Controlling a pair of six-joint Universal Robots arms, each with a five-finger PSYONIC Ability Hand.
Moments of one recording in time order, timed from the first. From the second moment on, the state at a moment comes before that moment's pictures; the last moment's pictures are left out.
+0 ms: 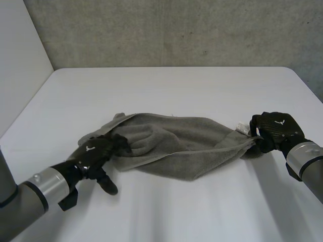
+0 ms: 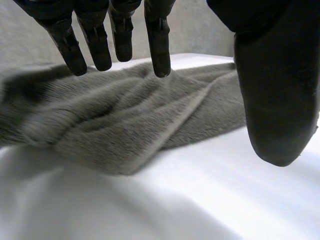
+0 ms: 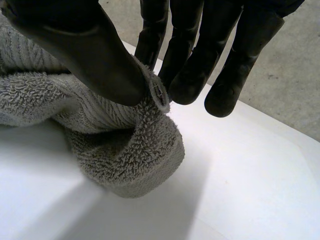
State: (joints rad) left arm 4.56 -1.77 -2.05 3.38 -0.94 3.22; right arm 1.66 -1.30 1.88 -0.30 1.26 2.89; left_hand 0.28 0.28 0.28 0.29 0.08; right_hand 1.32 1.31 1.35 1.35 1.15
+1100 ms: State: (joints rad) left arm 4.30 -2.16 -1.68 3.48 -1.37 3.15; right arm 1.65 -1.27 1.88 -0.30 1.26 2.87; left_hand 0.60 0.59 0.59 0.60 0.43; right_hand 1.33 1.31 1.35 1.35 1.15
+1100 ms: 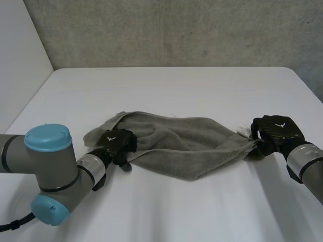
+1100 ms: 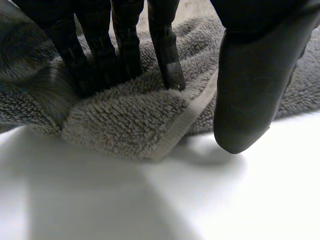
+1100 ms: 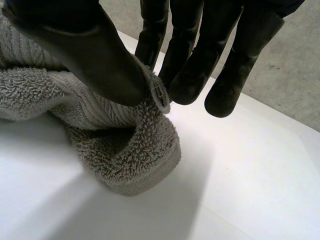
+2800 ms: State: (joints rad) left arm 4.48 -2.07 -1.16 3.12 -1.35 3.23; right arm 1.88 -1.10 0.95 0.48 1.30 2.67; left_hand 1.30 1.35 1.35 1.36 1.13; right_hand 1.33 1.34 1.36 1.35 1.16
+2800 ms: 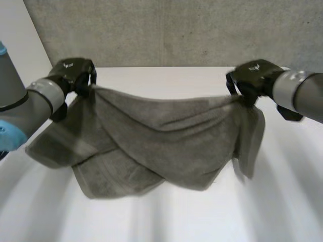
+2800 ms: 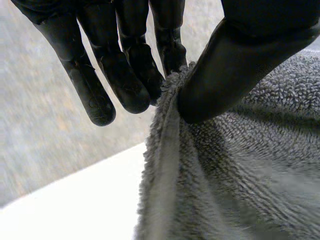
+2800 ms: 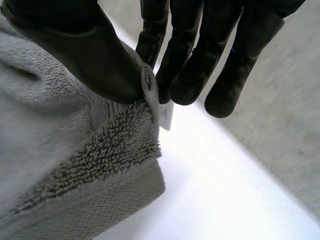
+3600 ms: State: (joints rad) left arm 4.52 -1.91 -1.80 3.63 -1.25 3.04; right arm 1.84 -1.20 1.74 -0.30 1.07 2.64; left_hand 1.30 1.35 1.35 1.36 1.13; right_hand 1.33 1.34 1.36 1.35 1.16
